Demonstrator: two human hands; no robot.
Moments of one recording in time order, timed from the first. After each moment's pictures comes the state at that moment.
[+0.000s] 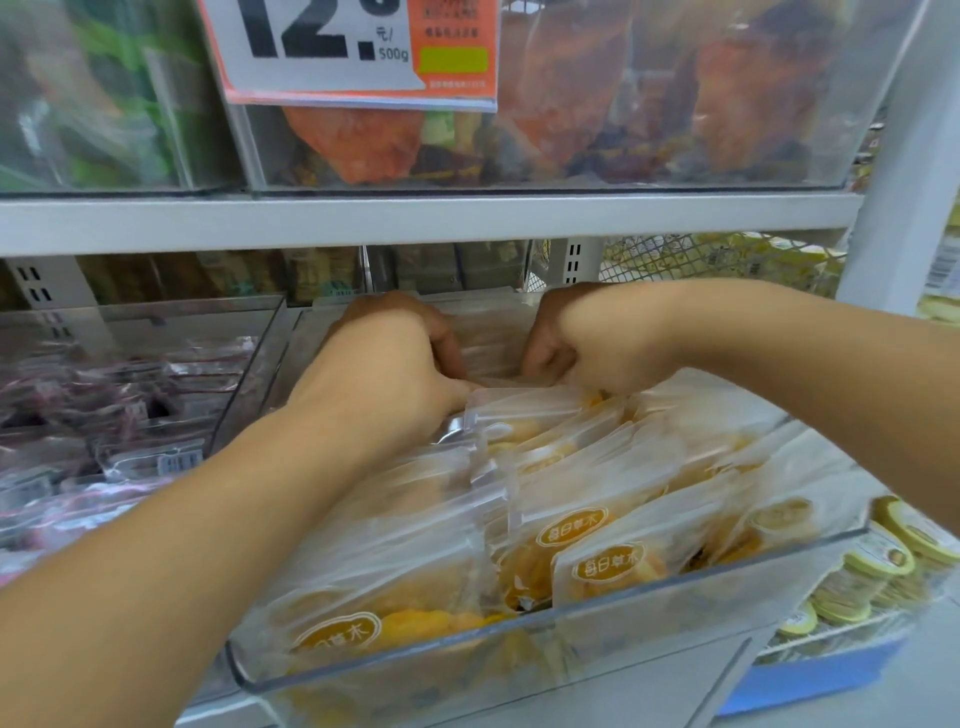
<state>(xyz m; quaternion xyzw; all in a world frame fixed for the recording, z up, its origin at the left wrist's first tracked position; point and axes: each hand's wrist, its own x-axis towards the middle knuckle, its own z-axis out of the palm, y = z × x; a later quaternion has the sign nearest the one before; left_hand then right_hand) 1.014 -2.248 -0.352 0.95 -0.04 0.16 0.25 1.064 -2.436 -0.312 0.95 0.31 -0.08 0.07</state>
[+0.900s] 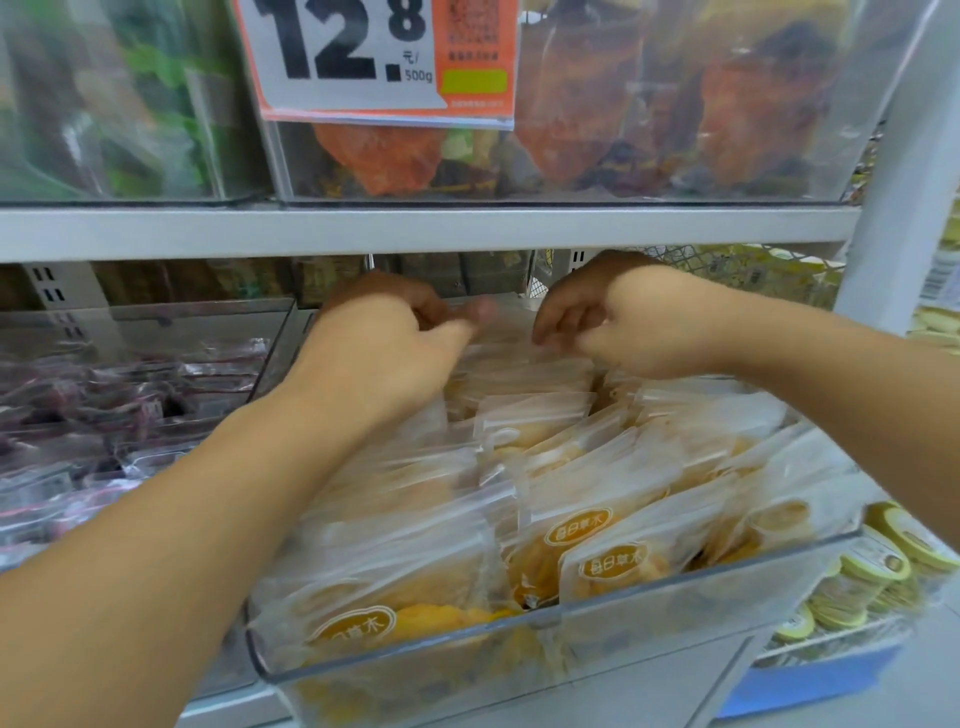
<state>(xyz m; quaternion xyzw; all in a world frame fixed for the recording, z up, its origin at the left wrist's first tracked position) 1.001 -2.247 -0.333 0.93 -0.01 0.20 0.30 1.055 -2.452 -0.305 0.95 0.29 0.04 -0.14</state>
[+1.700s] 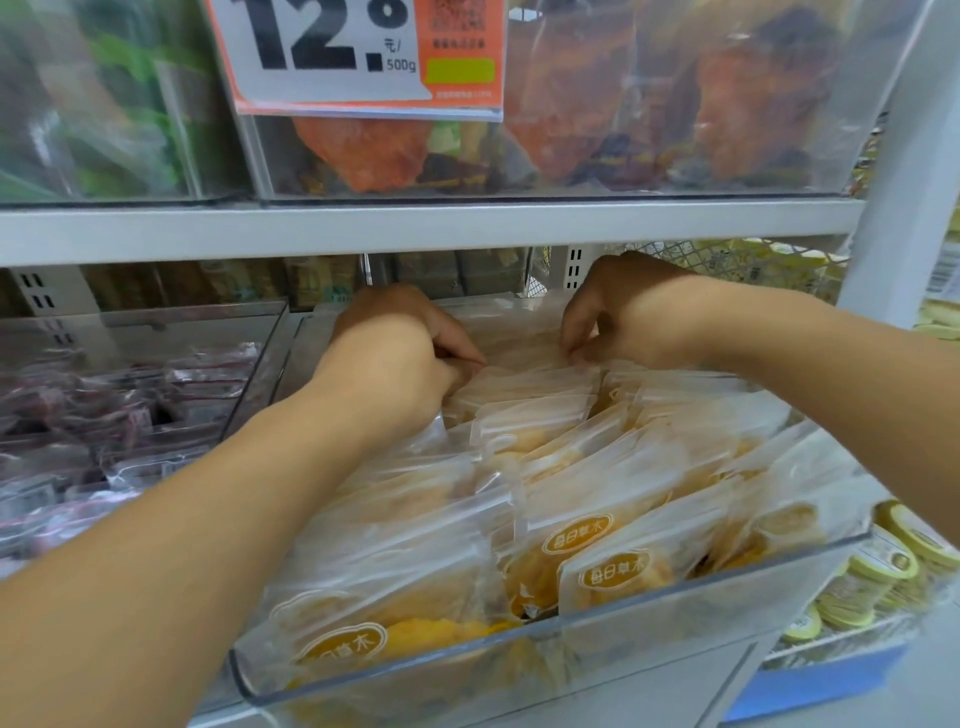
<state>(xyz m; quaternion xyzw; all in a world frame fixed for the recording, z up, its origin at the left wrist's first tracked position) 1.022 -2.249 -0.341 0.94 -0.06 0.13 0.31 1.074 -2.458 -0.310 0.97 0.24 0.04 -0.06</state>
